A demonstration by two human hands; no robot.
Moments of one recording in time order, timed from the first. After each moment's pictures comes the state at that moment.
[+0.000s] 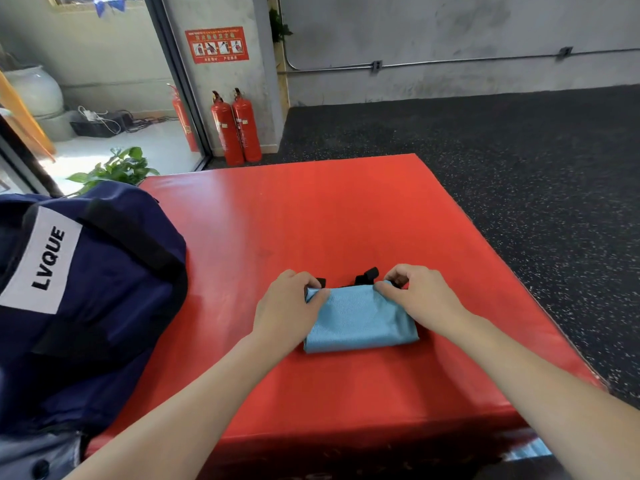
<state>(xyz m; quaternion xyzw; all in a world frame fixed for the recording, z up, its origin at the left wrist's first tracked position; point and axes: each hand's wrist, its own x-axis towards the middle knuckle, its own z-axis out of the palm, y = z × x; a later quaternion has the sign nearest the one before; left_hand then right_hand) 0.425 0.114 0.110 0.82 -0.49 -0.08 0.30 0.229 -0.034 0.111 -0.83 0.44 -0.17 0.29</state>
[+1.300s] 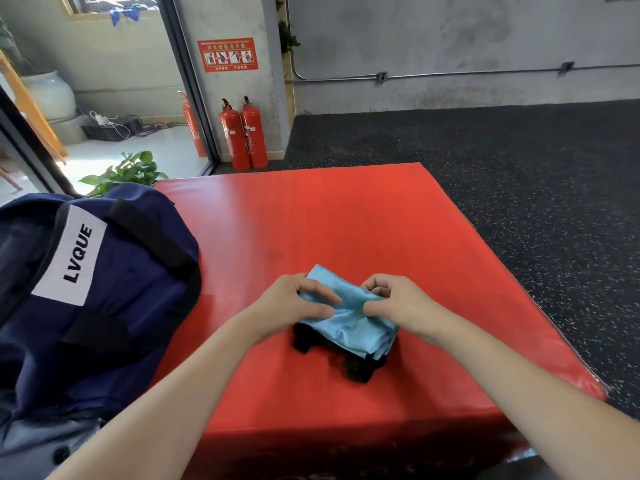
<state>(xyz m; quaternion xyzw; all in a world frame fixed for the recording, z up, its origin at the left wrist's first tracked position) 0.444 0.135 0.147 0.70 -0.50 -0.36 0.36 0.253 0.008 0.134 -0.75 0.36 -0.13 0.54</state>
